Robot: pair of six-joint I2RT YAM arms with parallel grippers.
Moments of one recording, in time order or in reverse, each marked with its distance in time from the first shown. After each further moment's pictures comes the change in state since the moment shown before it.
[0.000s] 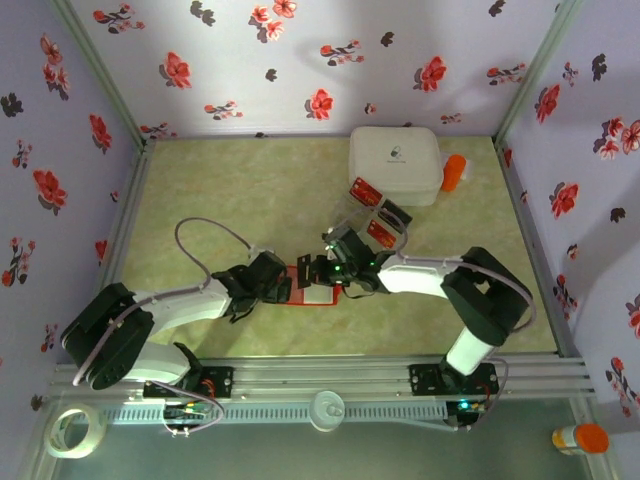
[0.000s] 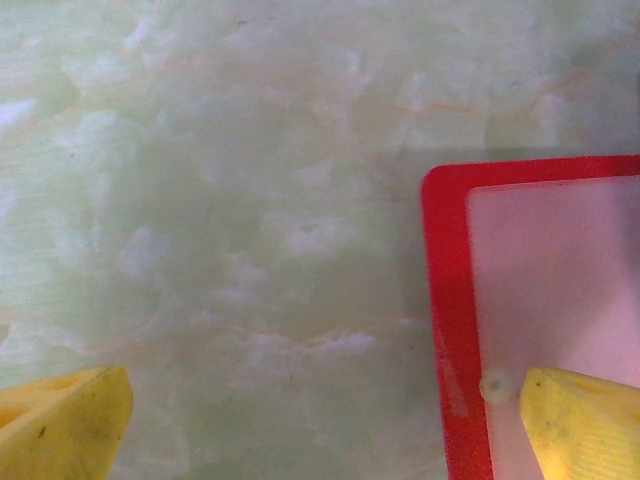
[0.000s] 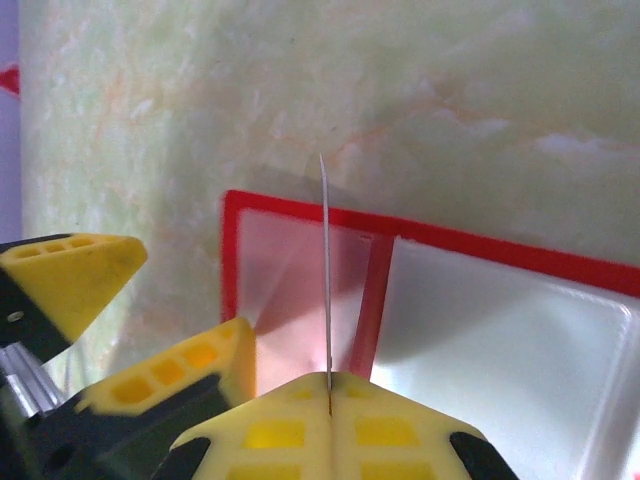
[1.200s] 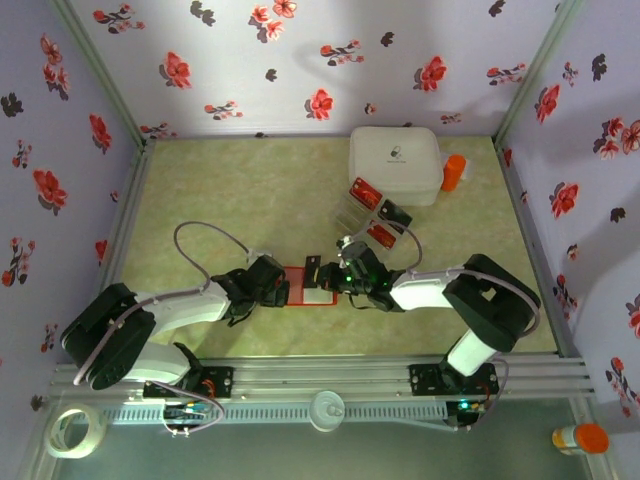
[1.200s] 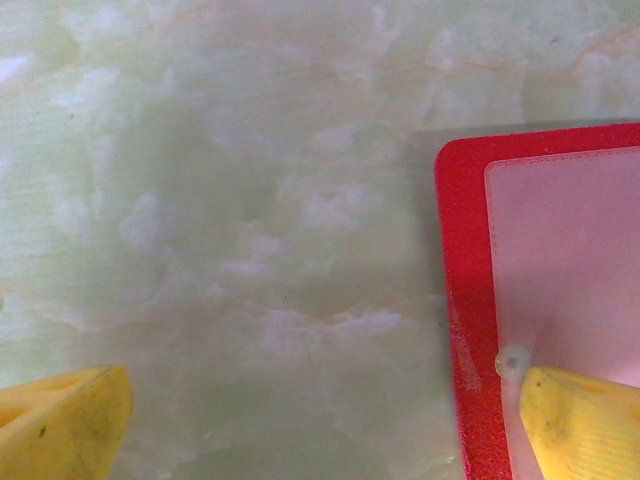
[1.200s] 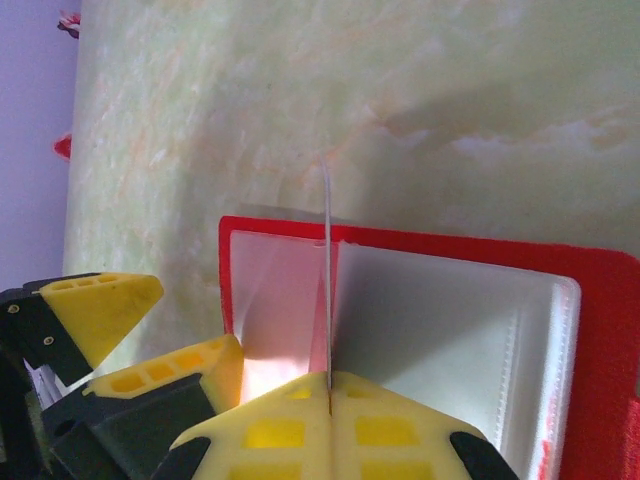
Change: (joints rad) left arm 0.000 0.000 -0.034 0.021 0.000 -0.013; right arm 0.003 -0.024 -0.223 0.349 0.071 0.093
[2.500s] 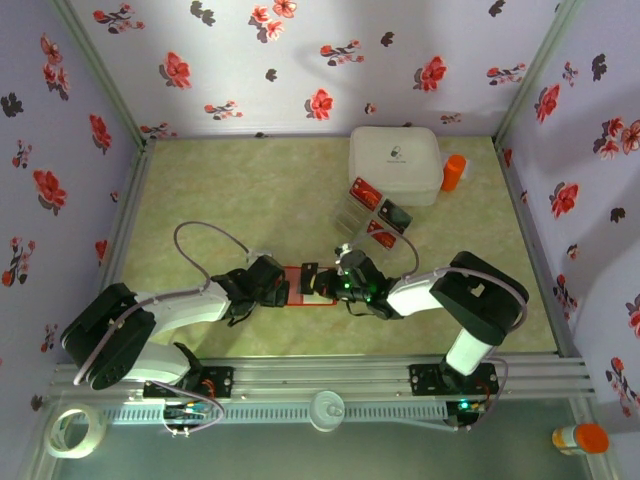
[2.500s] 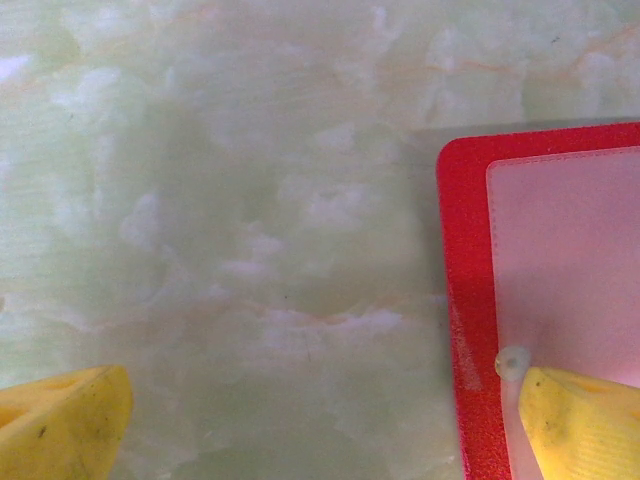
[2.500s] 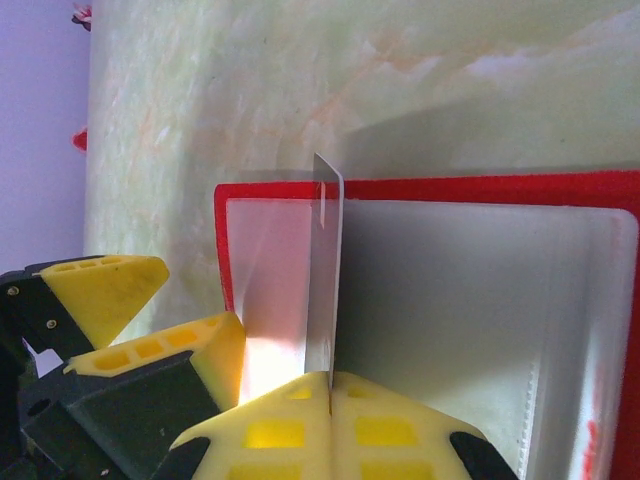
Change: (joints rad) left arm 0.000 0.000 0.000 0.000 0.000 0.000; right arm 0.039 0.062 -0.053 0.151 -0.009 0.076
